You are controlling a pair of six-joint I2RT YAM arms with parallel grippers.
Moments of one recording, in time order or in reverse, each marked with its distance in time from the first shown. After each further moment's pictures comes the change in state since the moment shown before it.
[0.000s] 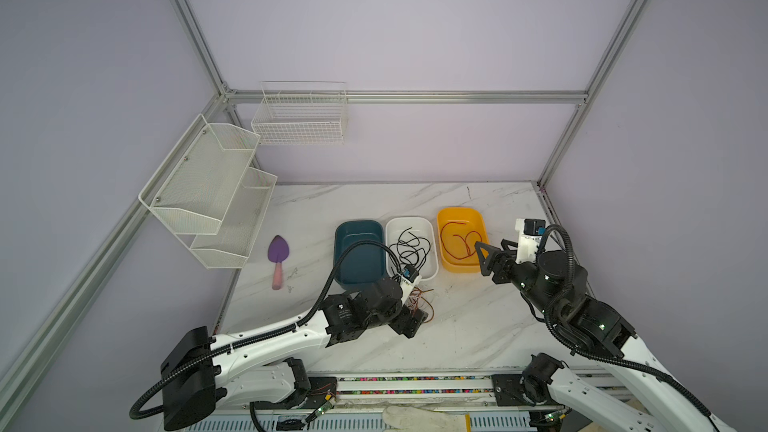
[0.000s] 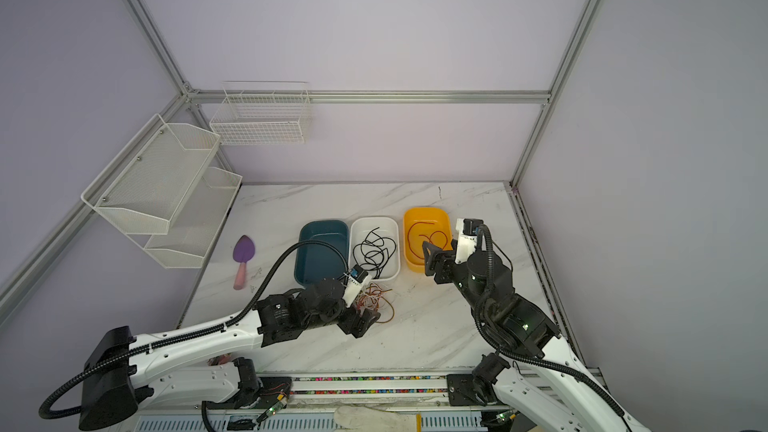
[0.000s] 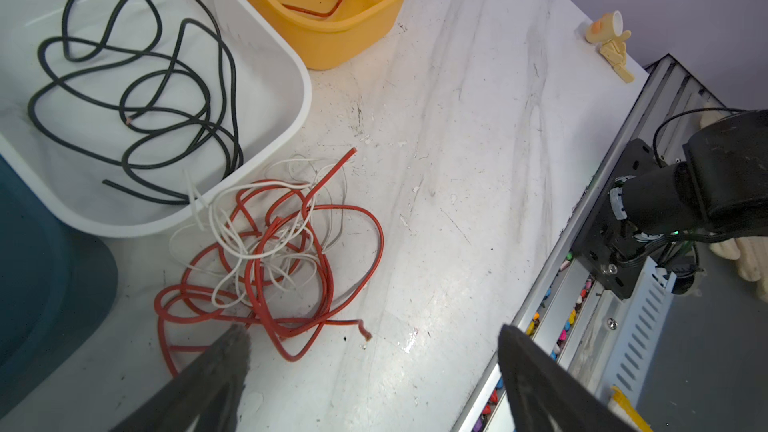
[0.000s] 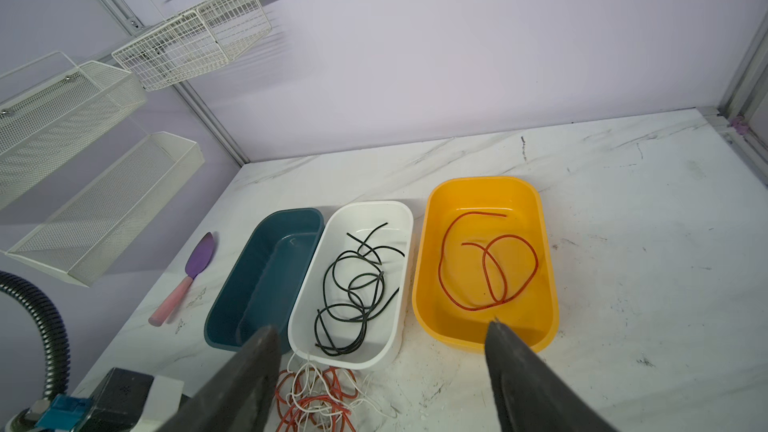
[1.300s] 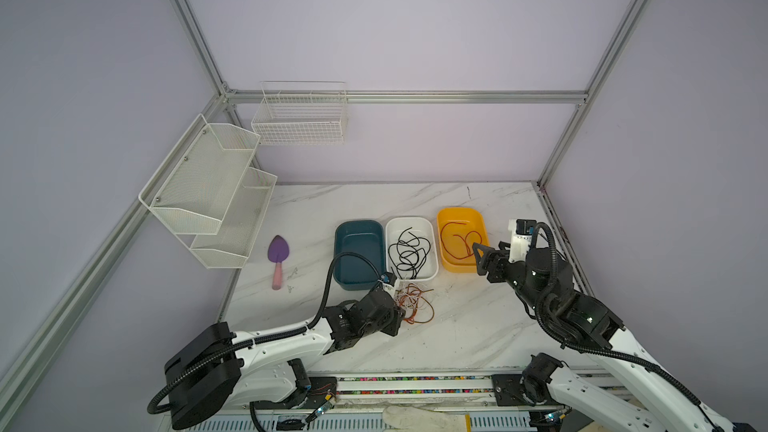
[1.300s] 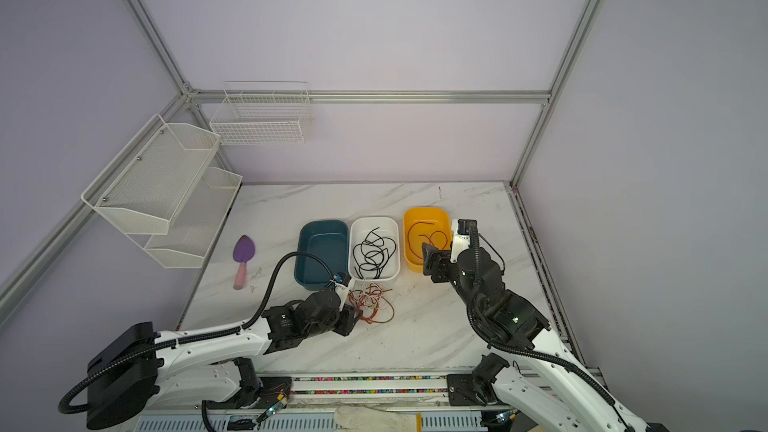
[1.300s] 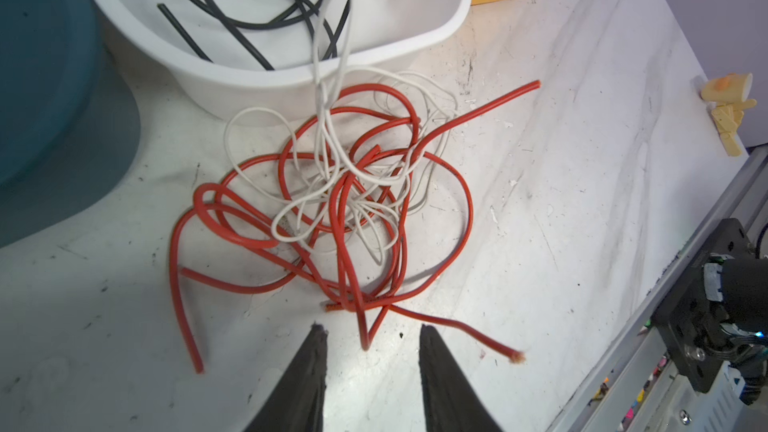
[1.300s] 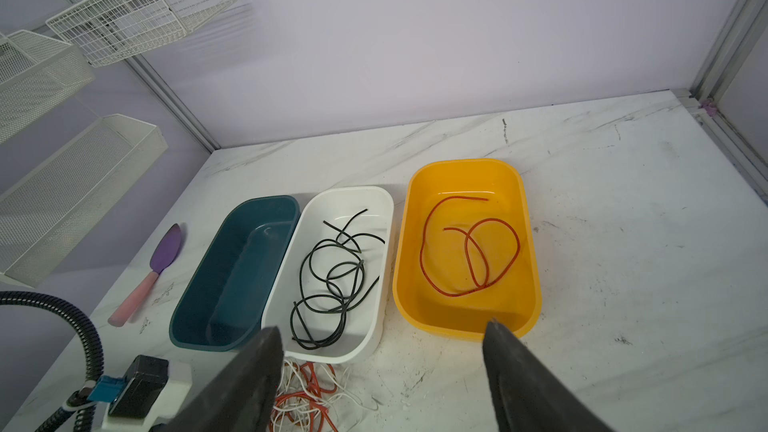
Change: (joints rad) left arm 0.053 0.069 -0.211 0.197 -0.064 -0.243; right arm 0.000 0.033 -0.017 -0.003 0.036 0.005
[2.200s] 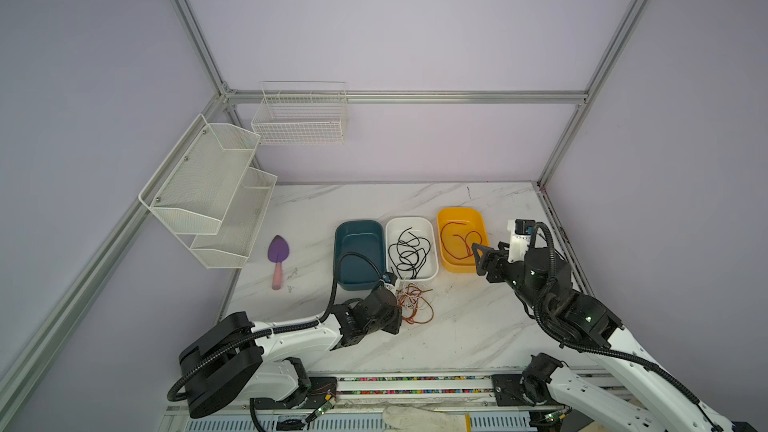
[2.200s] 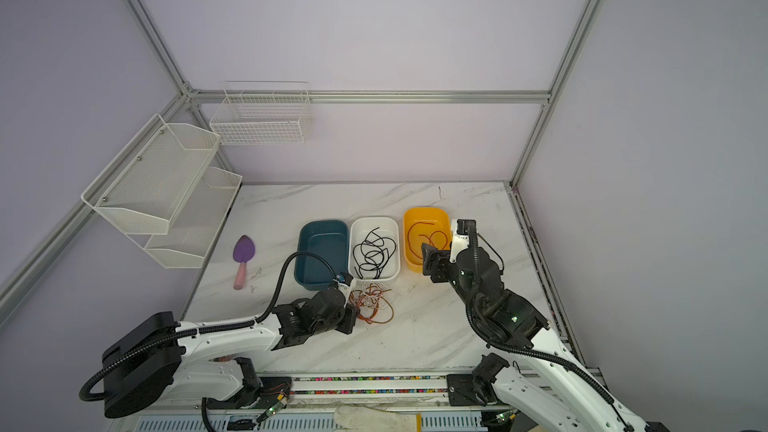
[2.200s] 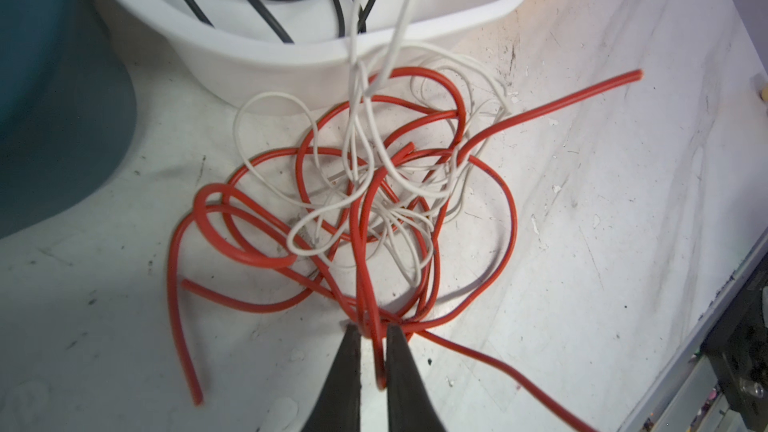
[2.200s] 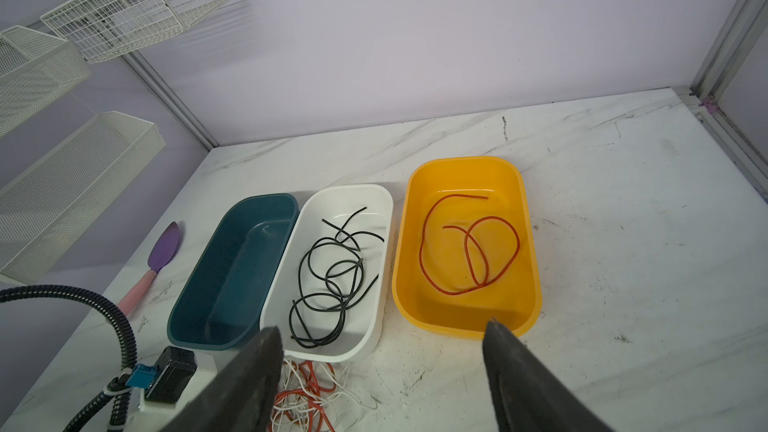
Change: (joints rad) left arm 0.019 0.089 0.000 0.053 0.000 -0.007; right arm 0.000 0.006 -0.002 0.000 0.000 0.001
